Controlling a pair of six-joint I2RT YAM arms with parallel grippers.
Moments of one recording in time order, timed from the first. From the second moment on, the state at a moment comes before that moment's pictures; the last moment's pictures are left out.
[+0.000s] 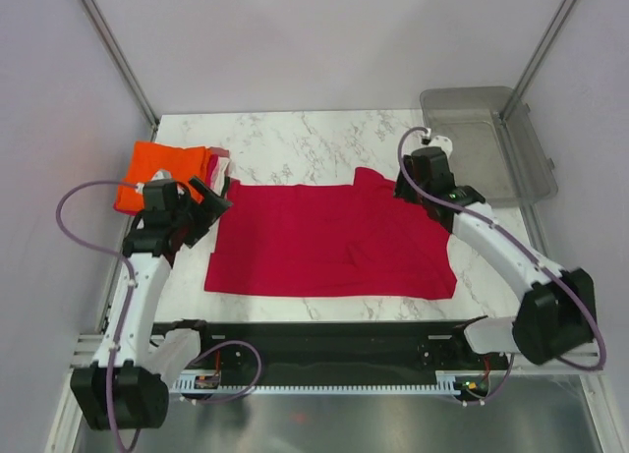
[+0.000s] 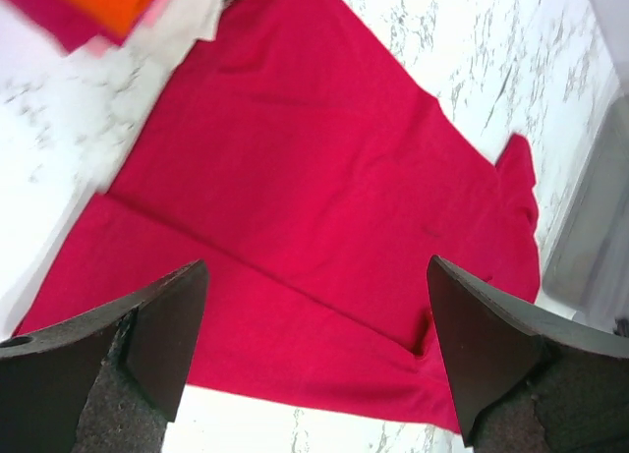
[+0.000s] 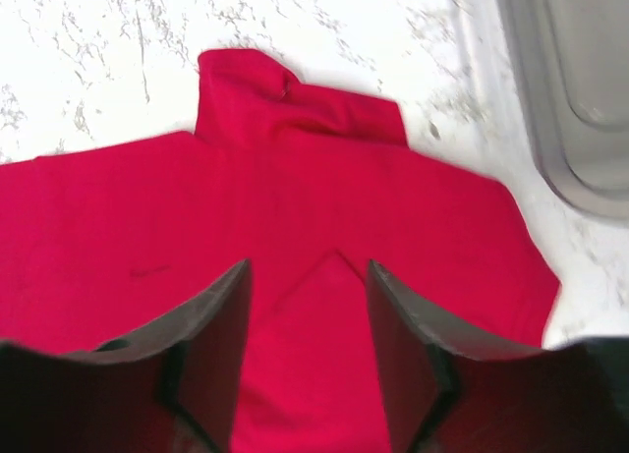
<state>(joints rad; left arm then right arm) 0.04 0.90 0.82 -0.62 0.10 -0.77 0.38 1.28 0.99 -0.37 0.29 0.50</state>
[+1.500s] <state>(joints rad) -0.02 1.65 1.16 -0.44 0.11 -0.63 0.19 2.11 1.61 -0.43 0.15 0.35</state>
